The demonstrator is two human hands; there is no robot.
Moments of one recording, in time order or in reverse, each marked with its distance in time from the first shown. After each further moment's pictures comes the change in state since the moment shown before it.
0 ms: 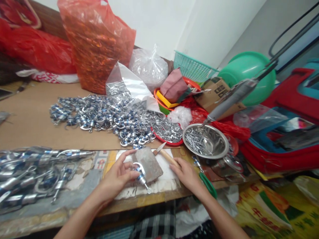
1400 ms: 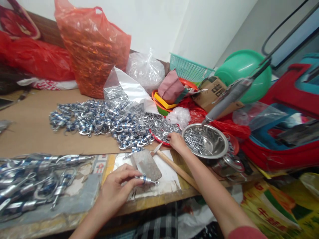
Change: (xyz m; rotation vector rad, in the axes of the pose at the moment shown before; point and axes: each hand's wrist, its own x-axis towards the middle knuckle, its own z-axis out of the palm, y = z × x) left_hand -0.012 0.001 0.009 0.725 0.140 0.348; right_hand 0.129 0.006 -0.006 -0.191 0.083 -0.037
